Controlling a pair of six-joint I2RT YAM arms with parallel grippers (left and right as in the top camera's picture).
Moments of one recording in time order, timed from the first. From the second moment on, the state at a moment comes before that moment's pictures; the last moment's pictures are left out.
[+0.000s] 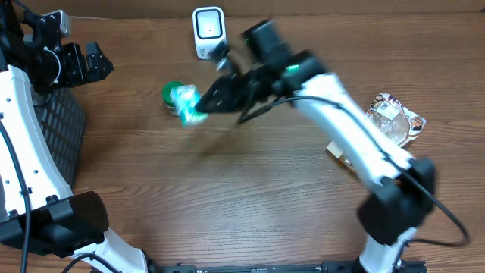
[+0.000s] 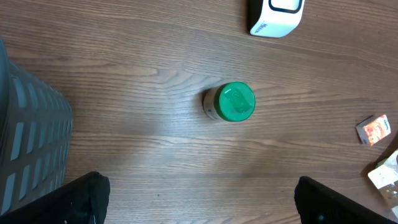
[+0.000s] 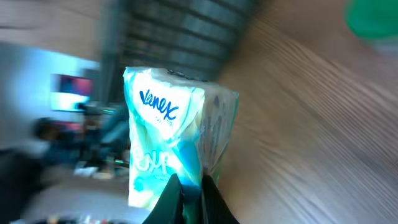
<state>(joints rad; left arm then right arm) 0.36 1.87 2.21 -1.50 0.38 0.12 0.52 1.91 1.85 -0.83 -1.03 0.34</state>
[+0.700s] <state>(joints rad) 0.36 1.87 2.21 -1.50 0.38 0.12 0.43 1.89 2.07 -0.82 -0.44 0.46</state>
